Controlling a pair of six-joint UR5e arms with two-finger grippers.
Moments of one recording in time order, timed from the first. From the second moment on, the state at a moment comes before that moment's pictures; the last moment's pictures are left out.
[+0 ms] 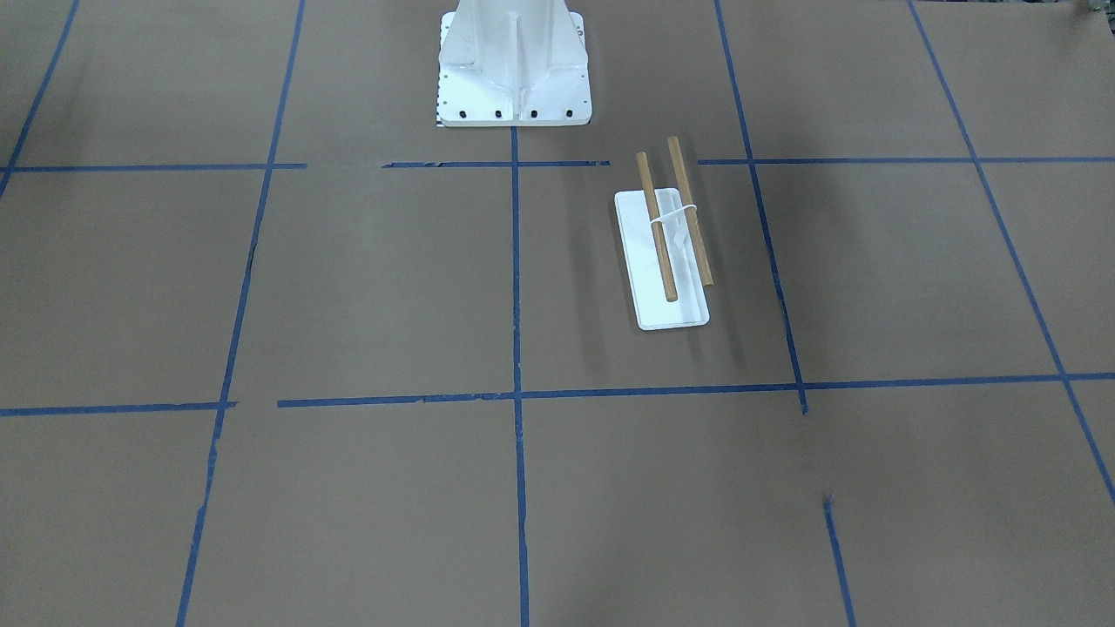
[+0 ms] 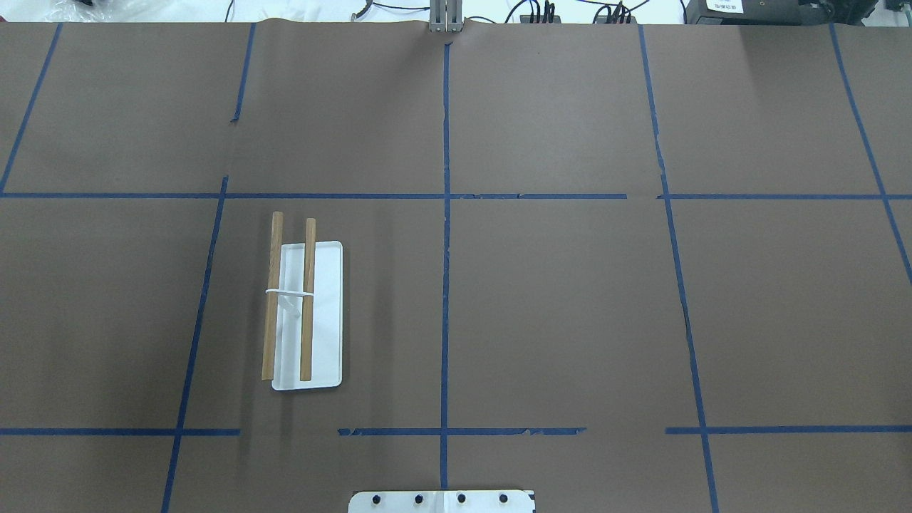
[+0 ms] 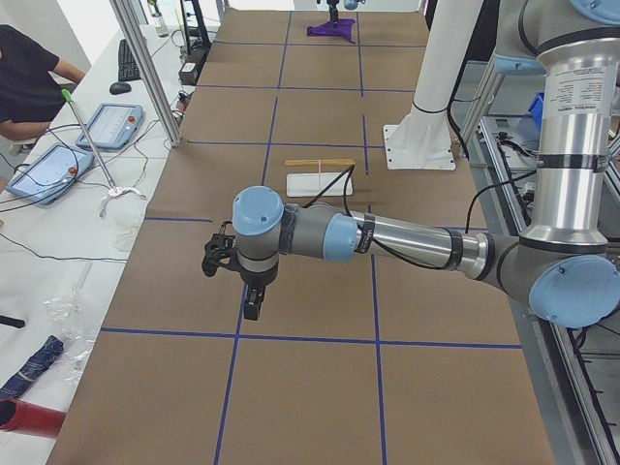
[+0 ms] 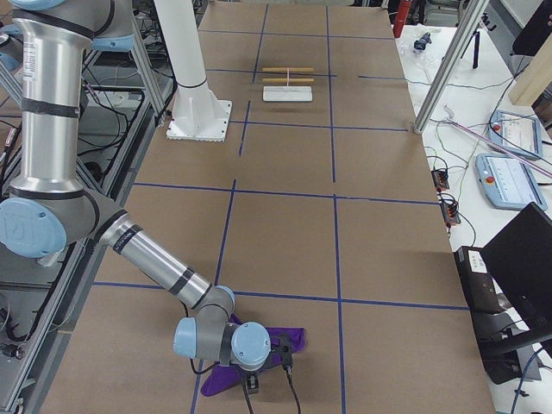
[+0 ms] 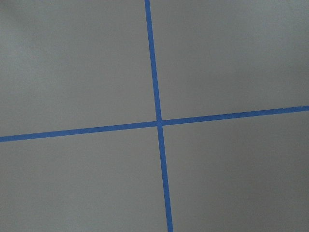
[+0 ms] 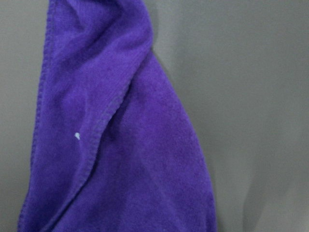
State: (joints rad) left arm -1.61 -1.56 -1.76 -1.54 -2.35 0.02; right arm 1.57 -1.71 1.05 -1.01 2.35 -0.26
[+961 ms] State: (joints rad) left arm -1.61 -1.56 -1.76 -1.54 -2.35 0.02; right arm 1.57 -1.71 1.07 -1.00 2.35 -0.29
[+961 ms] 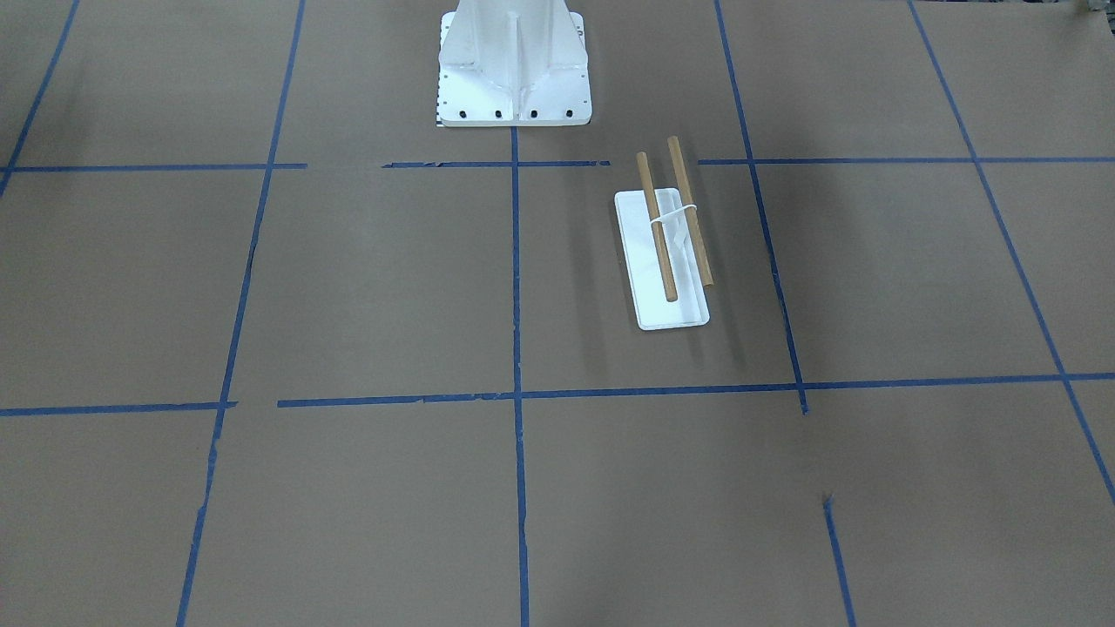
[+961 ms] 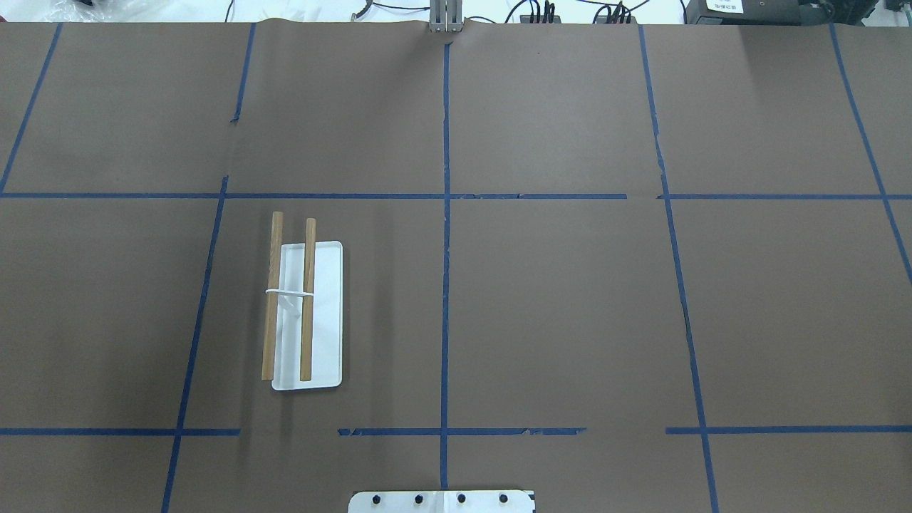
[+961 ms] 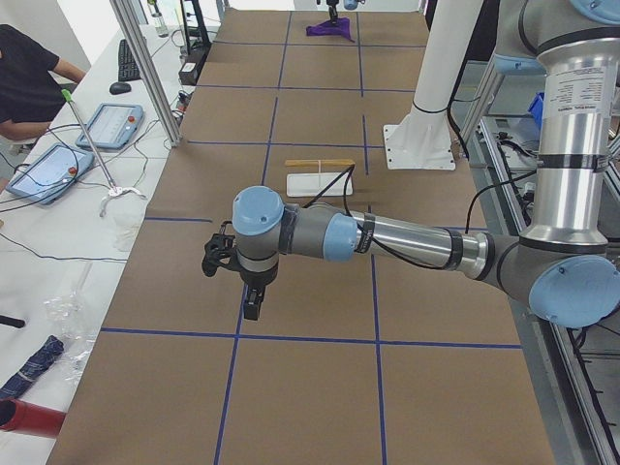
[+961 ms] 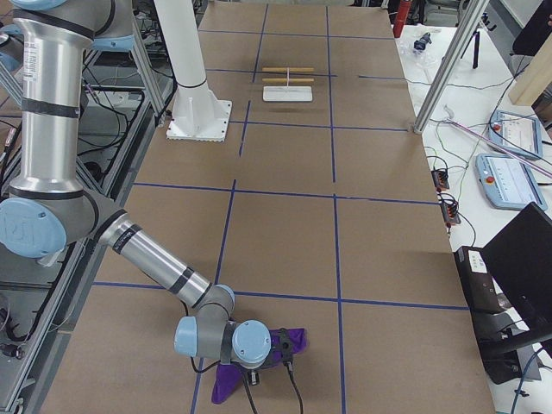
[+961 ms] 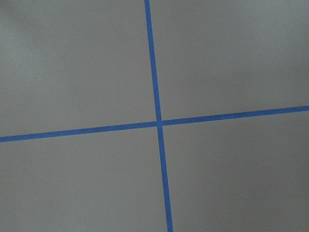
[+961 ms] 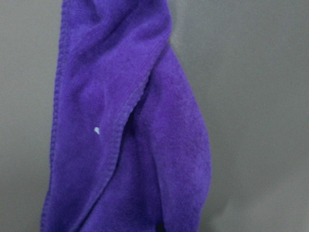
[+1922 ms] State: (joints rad) left arm -1.60 -1.57 -1.76 -1.59 -2.35 0.02; right arm 1.66 -1.63 1.65 -1.33 2.26 -0.29
